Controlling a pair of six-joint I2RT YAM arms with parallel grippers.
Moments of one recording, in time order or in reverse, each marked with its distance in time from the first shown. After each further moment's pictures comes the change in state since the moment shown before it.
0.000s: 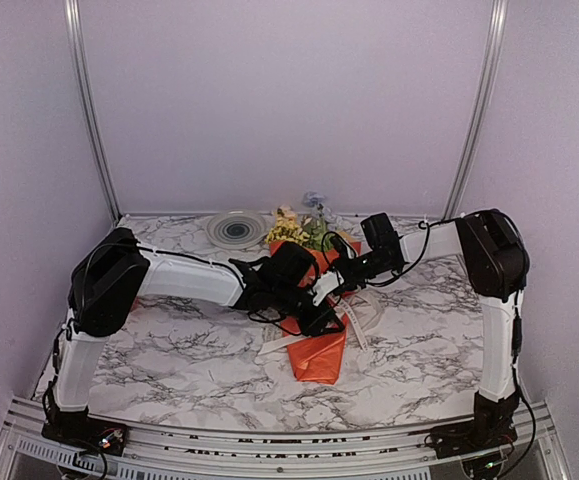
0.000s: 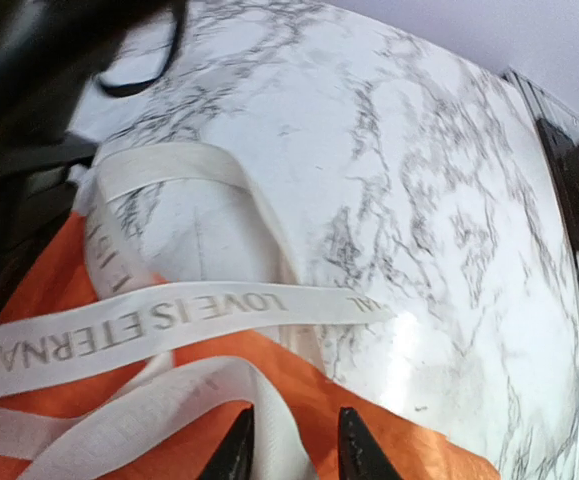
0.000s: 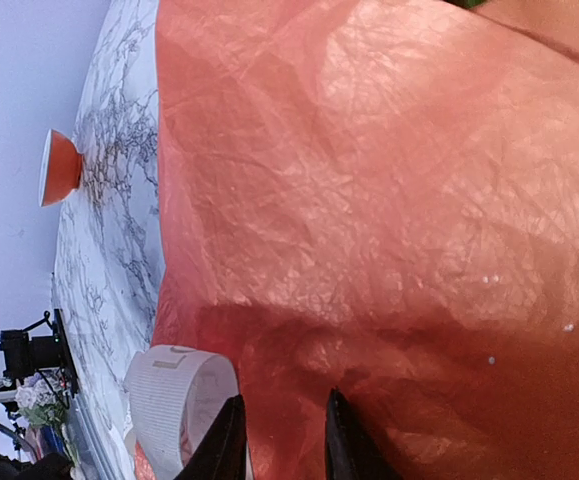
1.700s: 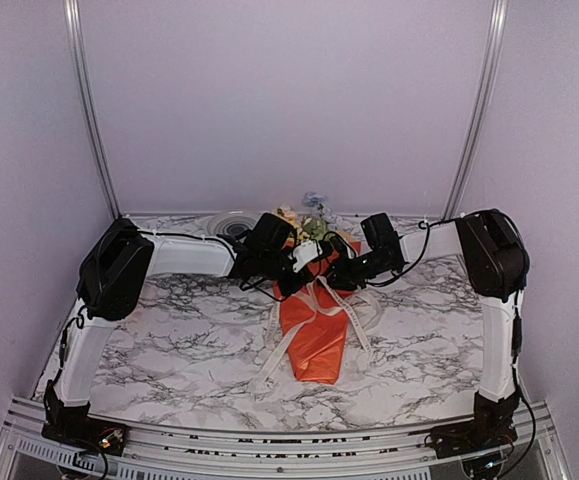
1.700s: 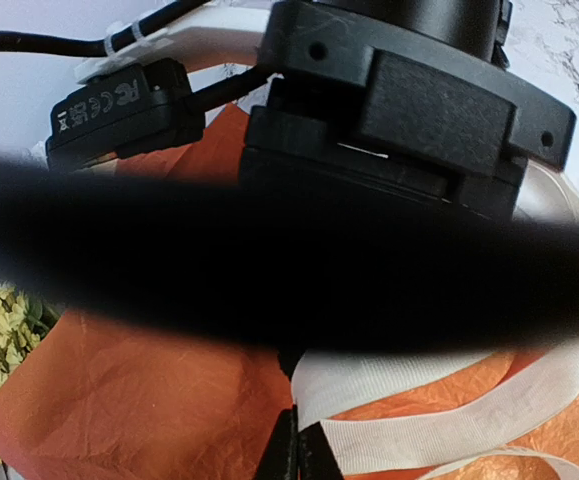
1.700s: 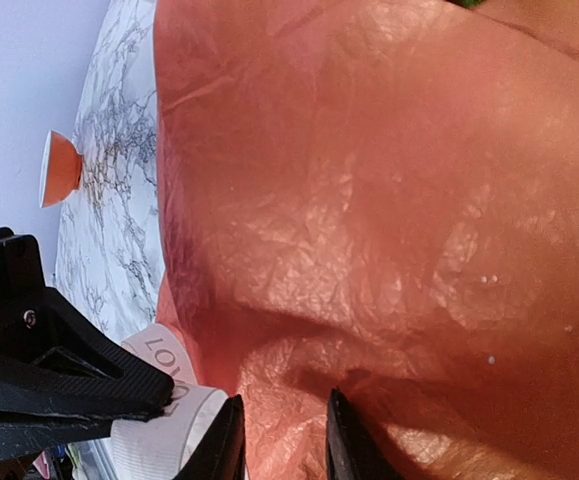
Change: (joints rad) left arm 0.155 0.095 0.179 -0.067 -0.192 0.384; right arm 0.000 0.000 0.000 0.000 0.000 0.006
